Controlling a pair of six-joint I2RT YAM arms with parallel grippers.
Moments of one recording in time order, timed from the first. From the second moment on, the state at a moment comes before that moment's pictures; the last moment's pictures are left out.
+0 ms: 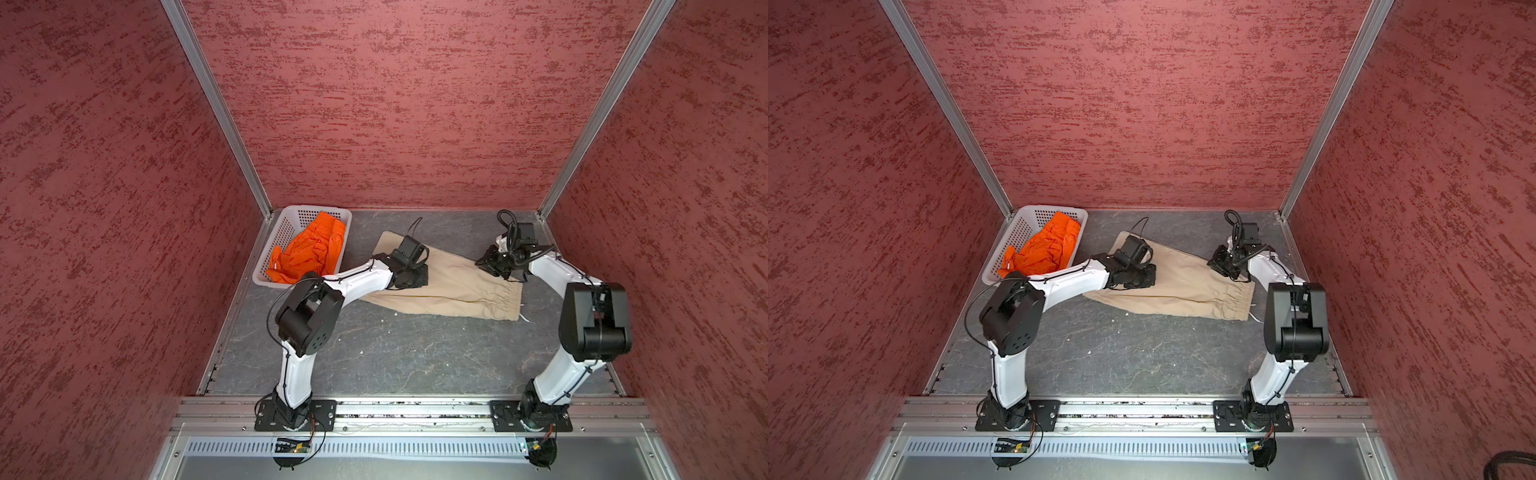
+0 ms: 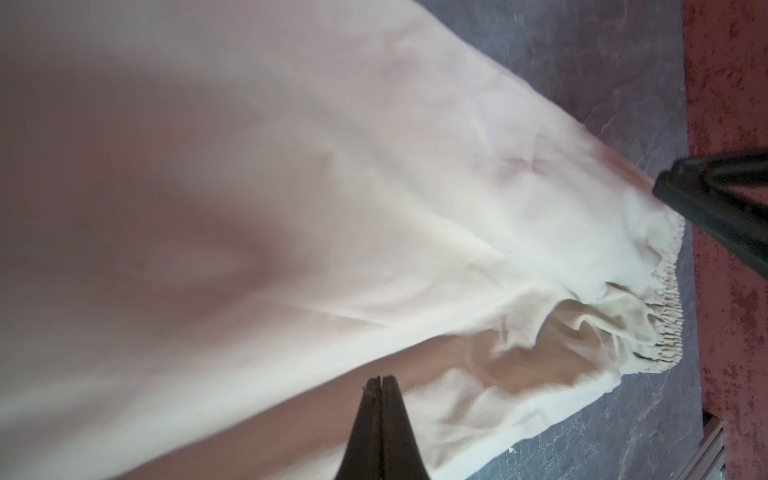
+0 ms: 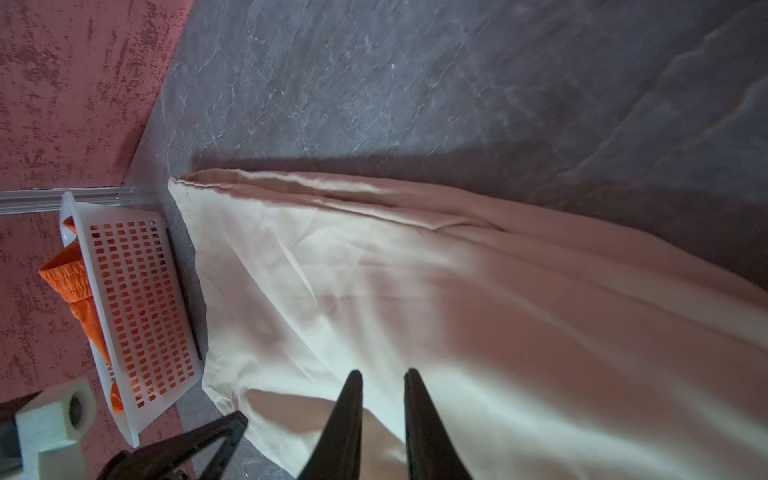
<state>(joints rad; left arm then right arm) -0.73 2.00 1.45 -0.40 0.12 -0.67 -0.02 1.79 1.21 -0.46 -0.50 0.58</state>
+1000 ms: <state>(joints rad) -0.81 1.86 1.15 -0.40 0.11 -0.60 0.01 2.03 1.39 -0.45 -0.48 0.57</state>
